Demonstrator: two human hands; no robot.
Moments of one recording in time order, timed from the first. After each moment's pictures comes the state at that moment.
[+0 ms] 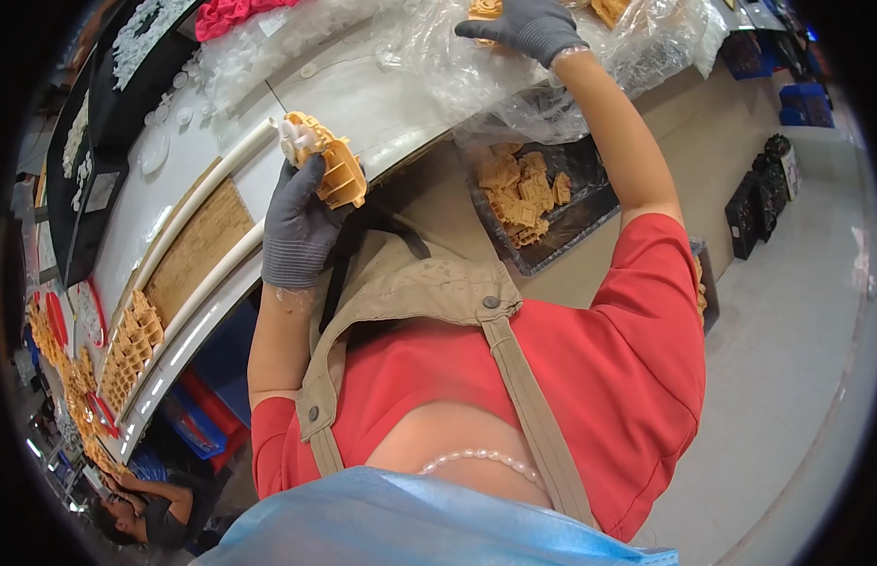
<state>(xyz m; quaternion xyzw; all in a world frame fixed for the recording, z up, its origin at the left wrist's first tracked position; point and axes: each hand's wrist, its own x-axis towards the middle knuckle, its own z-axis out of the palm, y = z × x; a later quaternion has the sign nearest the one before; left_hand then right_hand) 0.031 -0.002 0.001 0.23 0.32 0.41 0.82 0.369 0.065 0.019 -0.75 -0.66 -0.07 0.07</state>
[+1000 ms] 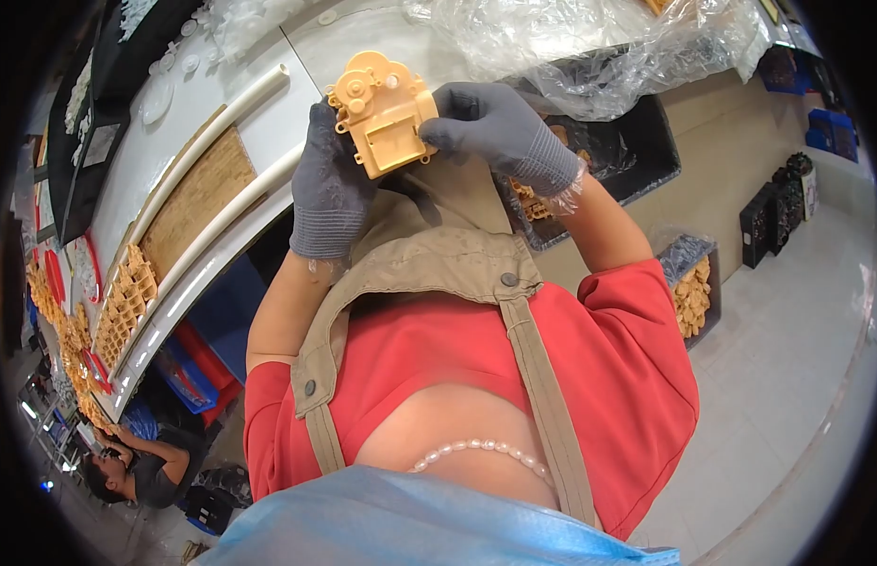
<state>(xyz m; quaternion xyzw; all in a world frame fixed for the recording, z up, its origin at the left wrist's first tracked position) 0.049 -0.021 -0.012 0.17 0.27 0.44 0.84 0.248 -0.052 0.016 -0.55 -0.43 0.63 0.34</state>
